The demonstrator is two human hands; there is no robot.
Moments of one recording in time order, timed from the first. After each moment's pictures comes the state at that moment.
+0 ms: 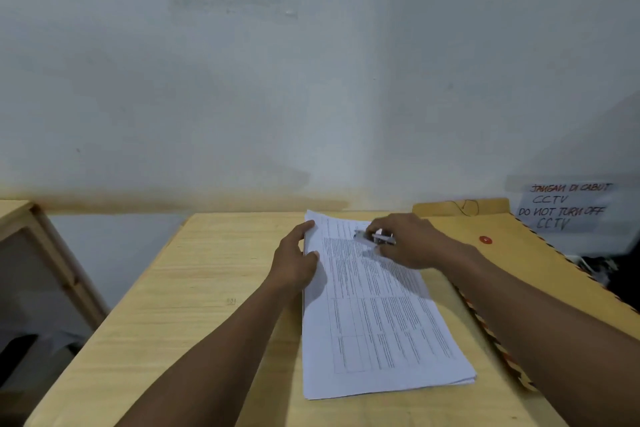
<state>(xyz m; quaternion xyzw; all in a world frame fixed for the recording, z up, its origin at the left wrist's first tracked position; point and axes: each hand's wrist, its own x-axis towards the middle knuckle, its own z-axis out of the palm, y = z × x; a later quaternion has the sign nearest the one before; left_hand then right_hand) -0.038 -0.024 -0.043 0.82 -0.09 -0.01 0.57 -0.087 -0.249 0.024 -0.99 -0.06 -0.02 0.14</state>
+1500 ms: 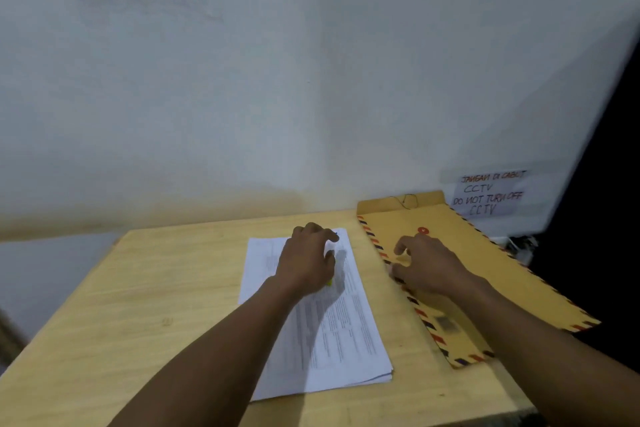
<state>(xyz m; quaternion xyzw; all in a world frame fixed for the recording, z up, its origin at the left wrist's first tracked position) -0.054 -0.126 -0.033 0.92 -0.30 0.08 0.24 -0.153 -0.340 -0.019 -0.97 0.17 -0.02 0.16</state>
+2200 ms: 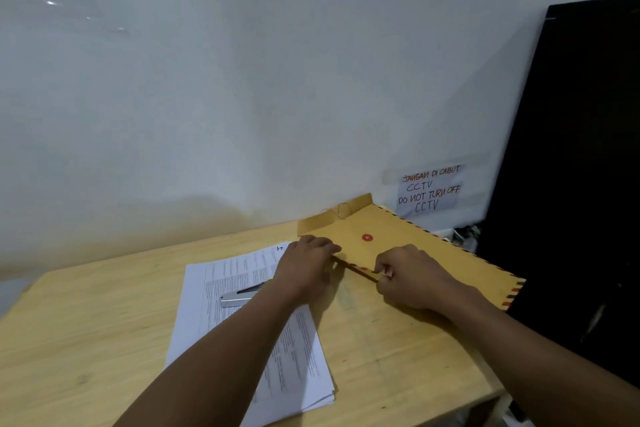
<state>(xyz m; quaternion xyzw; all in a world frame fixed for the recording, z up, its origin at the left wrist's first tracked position) -0.060 -0.218 -0.035 0.89 -0.45 0.07 0.08 -0.197 -0.392 -0.015 -0.98 0.14 -0.03 0.16</state>
